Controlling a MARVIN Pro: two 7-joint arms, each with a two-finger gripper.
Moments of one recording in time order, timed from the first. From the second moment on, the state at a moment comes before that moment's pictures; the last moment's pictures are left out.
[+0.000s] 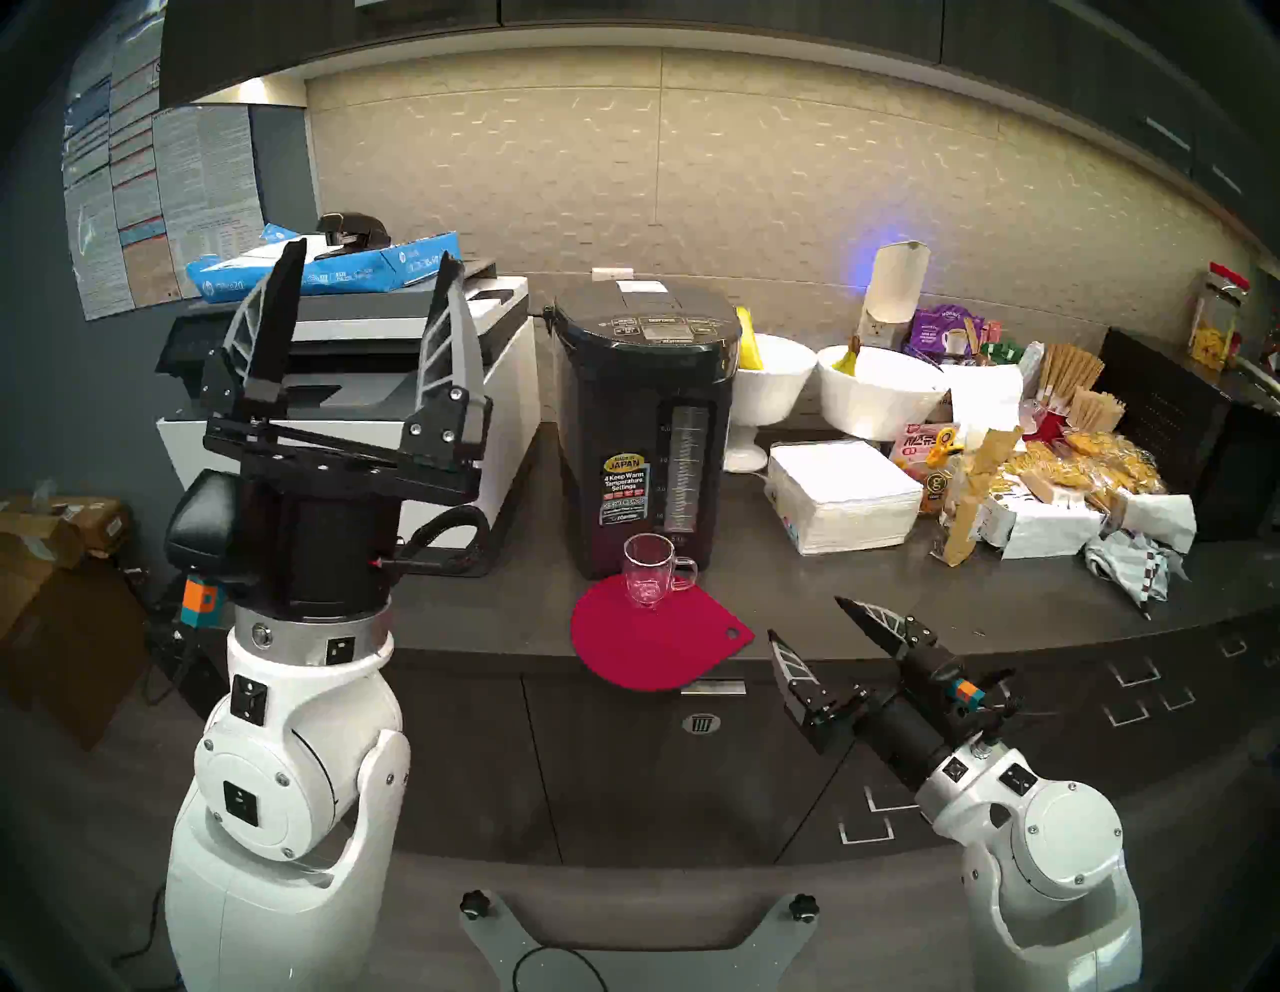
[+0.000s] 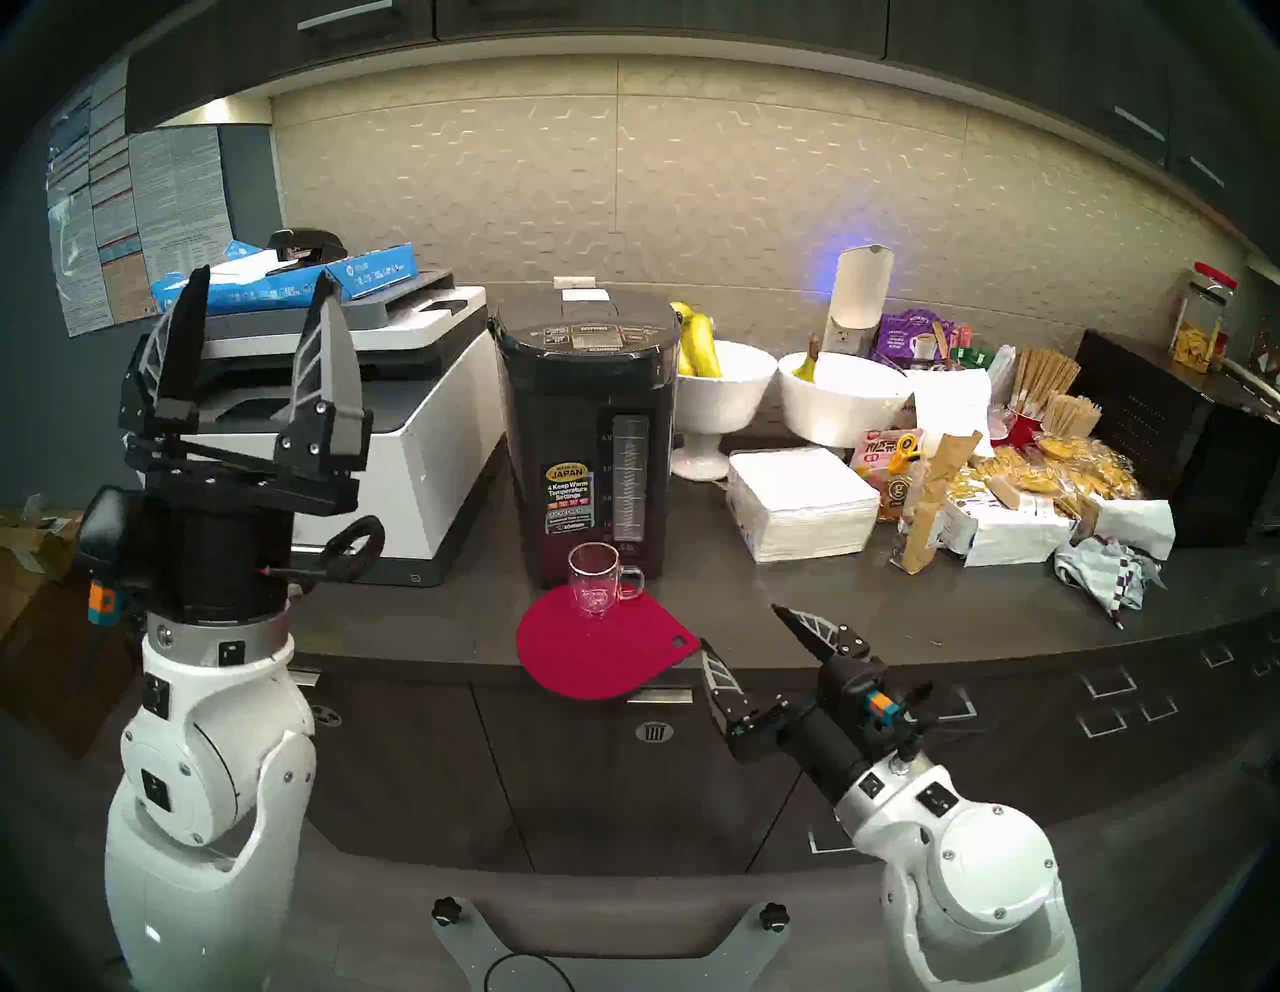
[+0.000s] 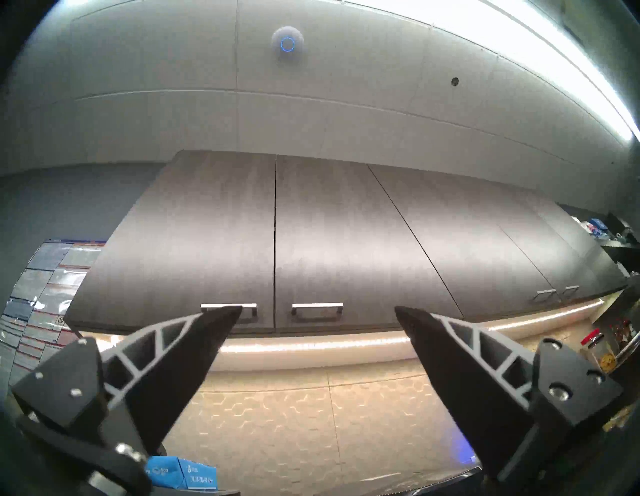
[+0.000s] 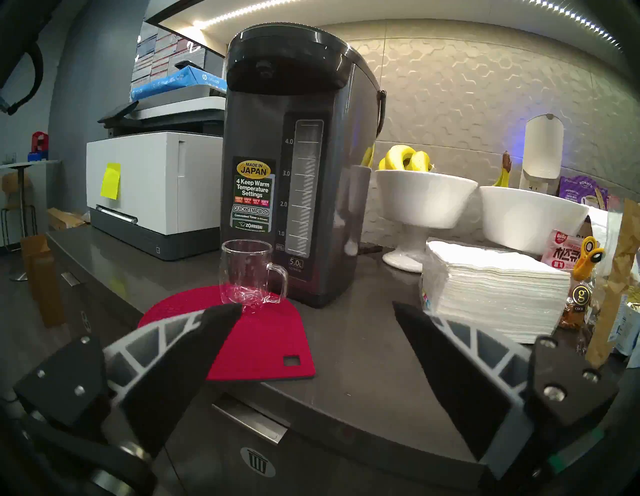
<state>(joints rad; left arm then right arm) 1.90 -1.39 -1.55 -2.42 -0.08 -0.58 -0.06 -2.21 -1.47 1.72 -2.33 0.04 0.10 0.50</state>
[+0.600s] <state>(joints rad) 1.83 -1.39 -1.55 -2.42 -0.10 -0.66 -0.08 -2.20 -1.47 1.72 -2.33 0.04 0.10 0.50</state>
